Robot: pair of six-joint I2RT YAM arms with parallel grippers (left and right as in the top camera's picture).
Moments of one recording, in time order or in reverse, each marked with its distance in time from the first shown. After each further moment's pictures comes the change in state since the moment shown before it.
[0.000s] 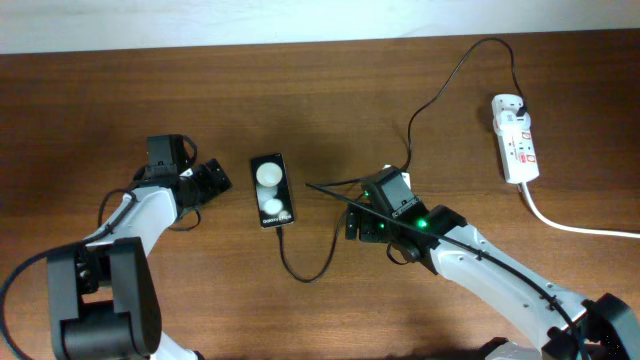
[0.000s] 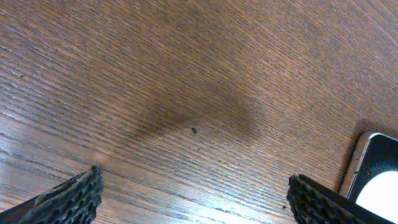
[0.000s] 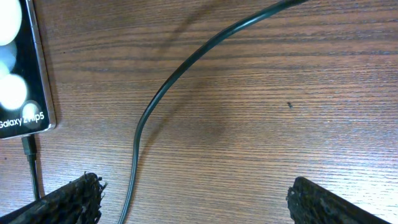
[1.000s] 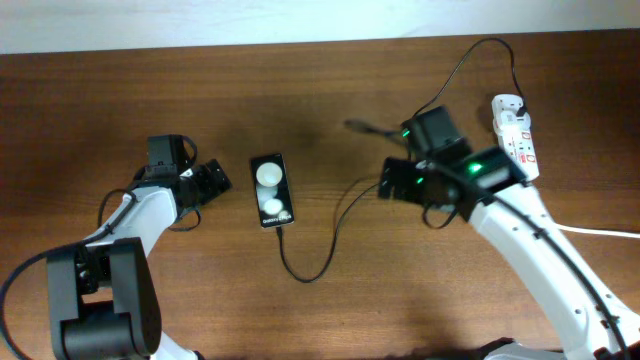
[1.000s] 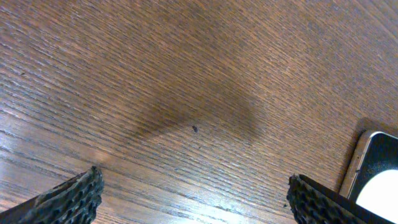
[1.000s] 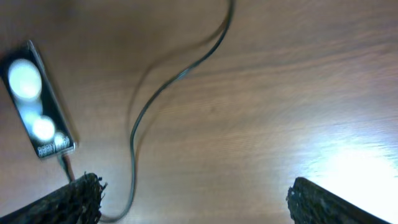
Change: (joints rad) left arm 0.000 -0.001 0.000 -0.004 0.000 0.000; right arm -0.199 -0.006 0.478 -0.588 0.002 -0.027
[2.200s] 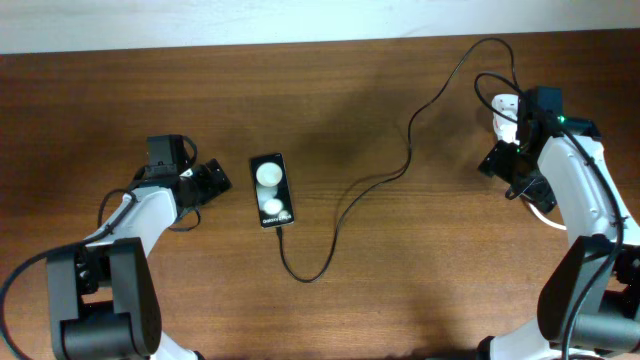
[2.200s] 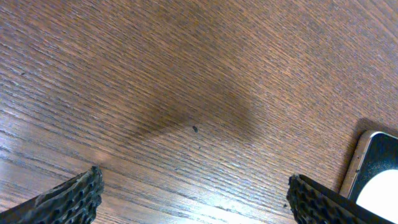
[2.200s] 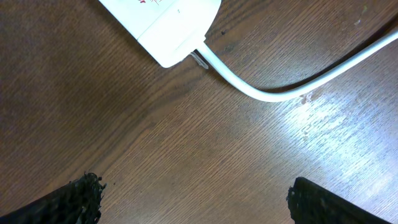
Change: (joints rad) left arm 0.000 0.000 0.000 0.000 0.000 0.000; right arm -0.560 0.289 0.010 0.047 0.154 -0.039
